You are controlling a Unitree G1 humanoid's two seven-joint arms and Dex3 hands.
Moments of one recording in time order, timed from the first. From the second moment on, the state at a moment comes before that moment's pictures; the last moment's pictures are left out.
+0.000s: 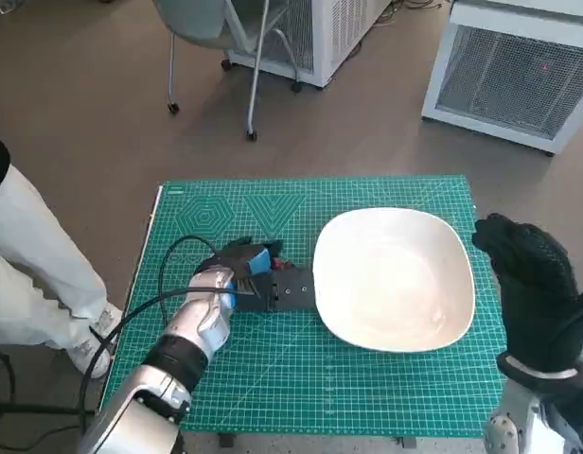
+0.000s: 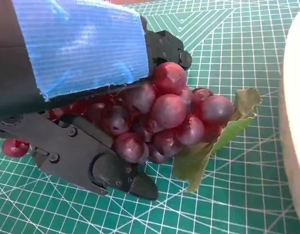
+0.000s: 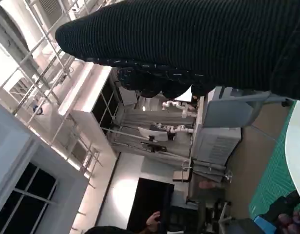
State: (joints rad) left arm -0.96 0.22 -0.47 1.10 0.70 0.18 -0.19; right arm -0.35 -0.12 -0.27 0.26 0.49 -0.57 0.54
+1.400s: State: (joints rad) left arm -0.92 0.26 -0.50 1.03 0.69 0.11 0.02; right arm -0.35 -0.12 -0.27 0.26 0.48 -0.57 0.52
